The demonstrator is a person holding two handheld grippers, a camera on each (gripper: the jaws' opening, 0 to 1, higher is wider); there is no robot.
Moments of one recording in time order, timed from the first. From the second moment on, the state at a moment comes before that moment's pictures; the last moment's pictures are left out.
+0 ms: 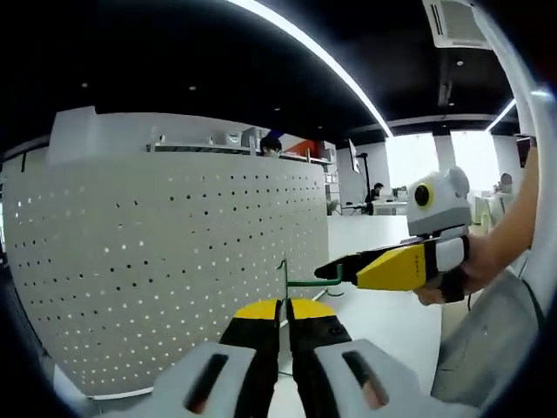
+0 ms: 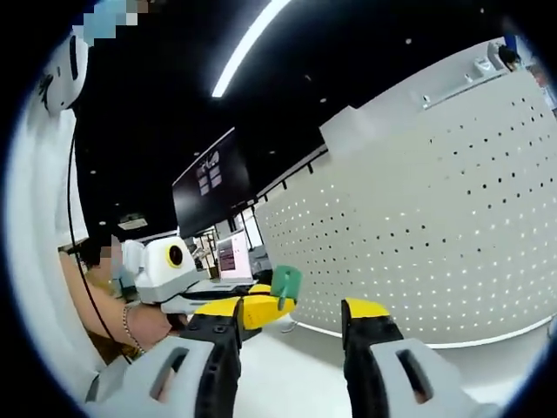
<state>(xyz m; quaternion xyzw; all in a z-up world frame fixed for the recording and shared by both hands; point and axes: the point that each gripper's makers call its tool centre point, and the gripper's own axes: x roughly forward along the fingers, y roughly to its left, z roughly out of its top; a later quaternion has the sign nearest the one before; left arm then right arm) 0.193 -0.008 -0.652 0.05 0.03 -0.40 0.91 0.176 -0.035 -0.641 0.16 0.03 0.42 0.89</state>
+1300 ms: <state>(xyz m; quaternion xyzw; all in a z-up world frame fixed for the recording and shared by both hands) 0.189 0.000 -0.650 0.05 0.03 -0.39 0.92 0.184 -0.004 -0.633 0.17 0.01 0.43 0.89</state>
